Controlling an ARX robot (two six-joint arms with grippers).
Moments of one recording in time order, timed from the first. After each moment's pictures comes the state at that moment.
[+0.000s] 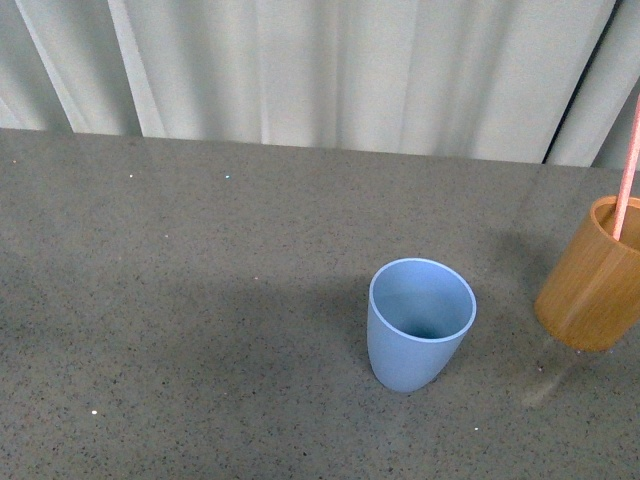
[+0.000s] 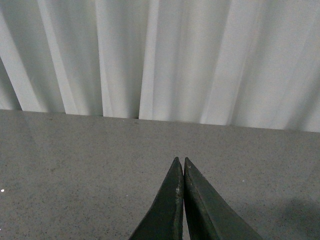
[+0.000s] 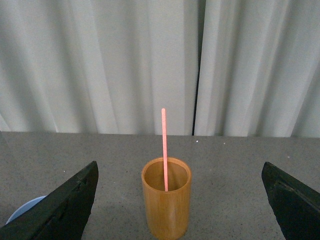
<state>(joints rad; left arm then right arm) 0.00 0.42 0.02 0.42 0.00 0.00 0.00 0.00 0.02 0.00 0.00 0.00</state>
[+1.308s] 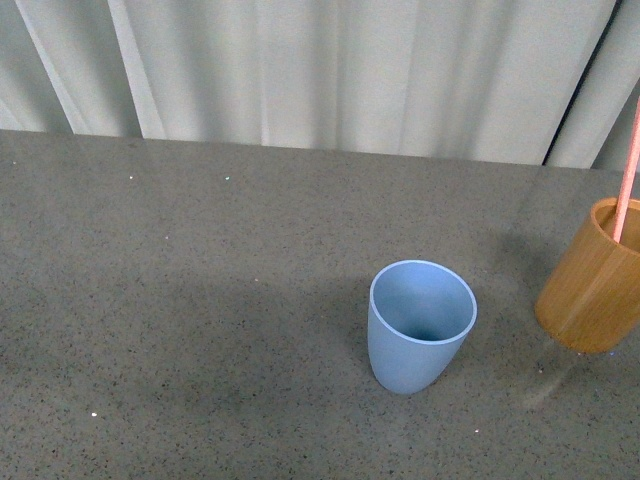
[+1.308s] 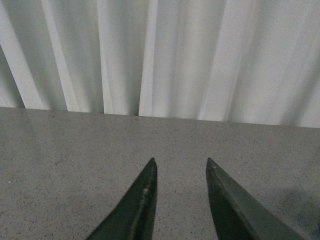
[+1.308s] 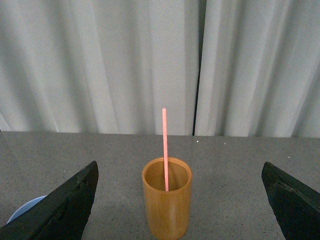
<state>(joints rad) 0.00 0.00 0.02 0.00 0.00 0.00 0.00 0.00 0.02 0.00 0.00 0.00</state>
